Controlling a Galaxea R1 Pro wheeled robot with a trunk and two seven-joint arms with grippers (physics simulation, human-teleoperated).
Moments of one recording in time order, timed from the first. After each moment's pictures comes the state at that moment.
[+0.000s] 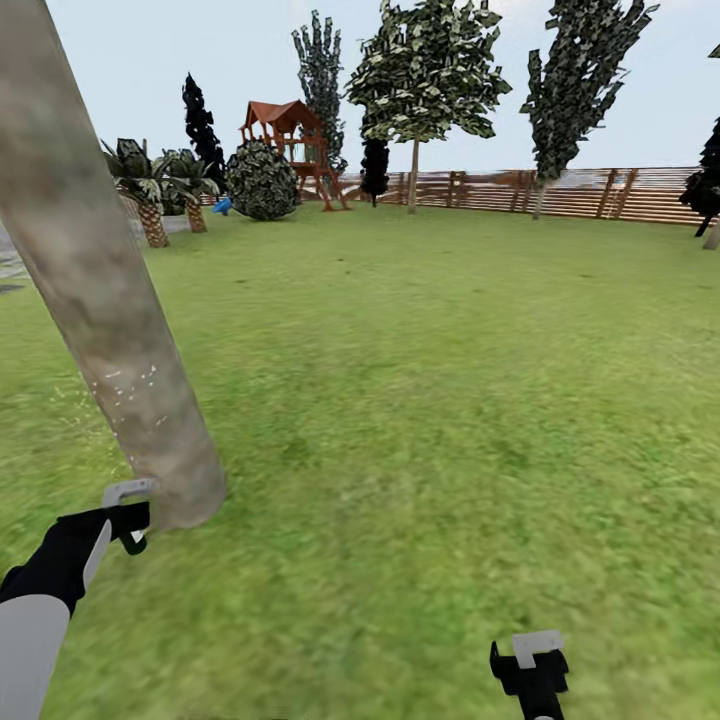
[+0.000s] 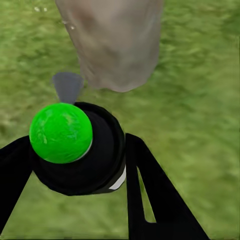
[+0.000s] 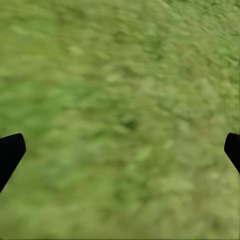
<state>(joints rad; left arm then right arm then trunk) -0.73 0.28 0.35 -0.65 -0.14 0.46 -0.11 -0.44 -0.02 -0.21 -0.16 0.45 -0.38 -0.34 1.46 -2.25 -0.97</state>
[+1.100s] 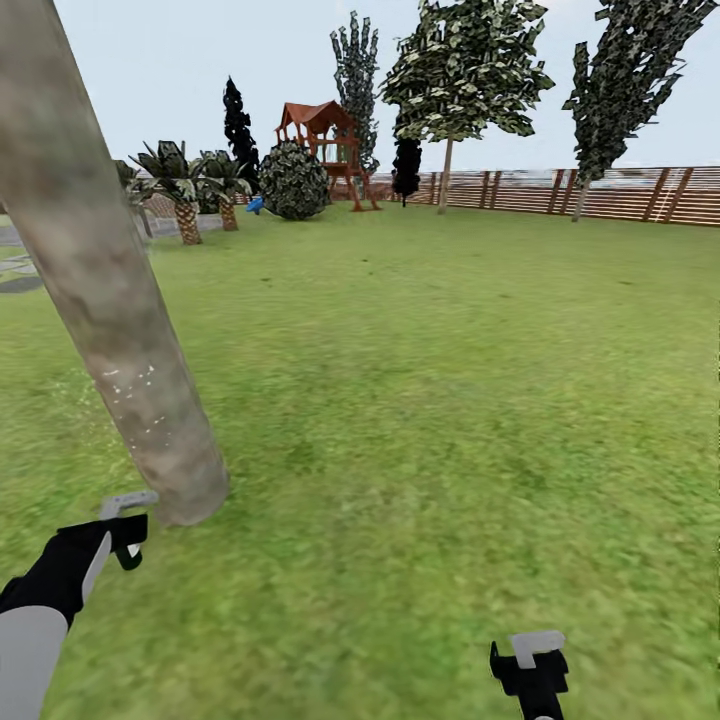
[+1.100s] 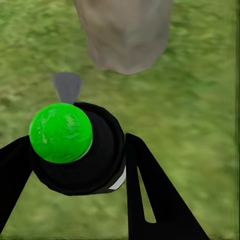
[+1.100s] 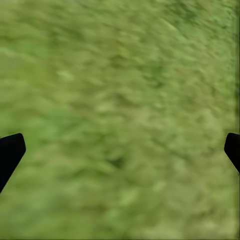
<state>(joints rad) -0.70 0.28 0.35 -0.63 -0.14 0.46 -0.09 -0.44 -0.02 -0.21 -0.16 0.45 -0.38 -0.34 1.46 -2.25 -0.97</state>
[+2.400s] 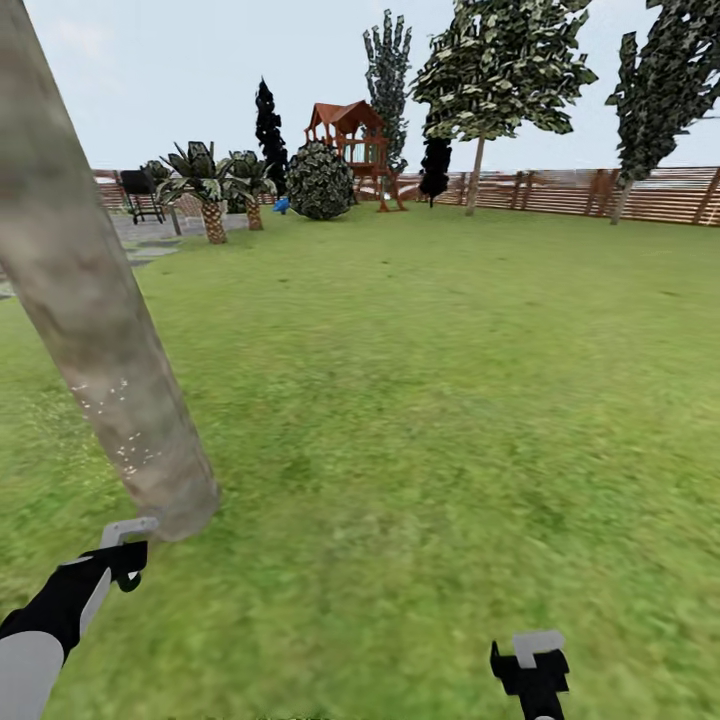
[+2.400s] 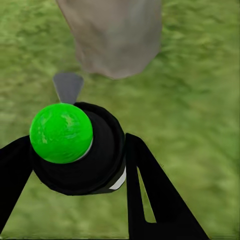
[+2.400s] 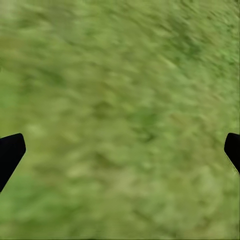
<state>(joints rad) -0.66 0.29 0.36 -0.49 -0.16 0.26 -0.08 -0.44 -0.02 -0.21 -0.16 0.45 -0.38 -0.34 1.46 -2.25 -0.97</state>
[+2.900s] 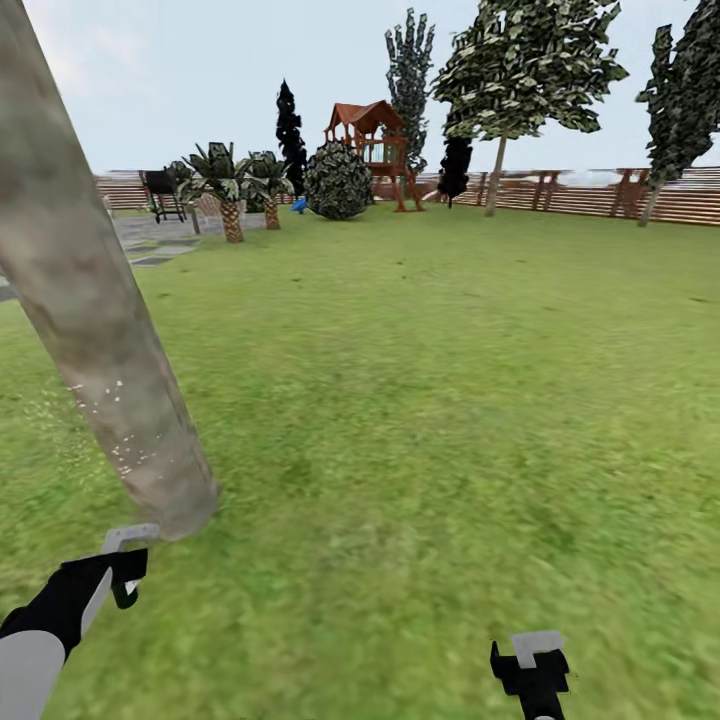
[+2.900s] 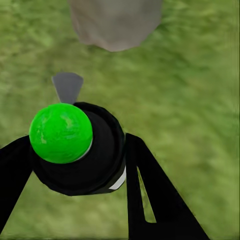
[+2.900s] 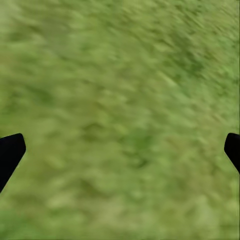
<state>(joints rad) -0.66 0.29 0.34 -0.49 -0.17 0.36 -0.08 -0.44 -0.02 -0.21 -0.16 0.45 -0.38 -0.34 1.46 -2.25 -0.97</state>
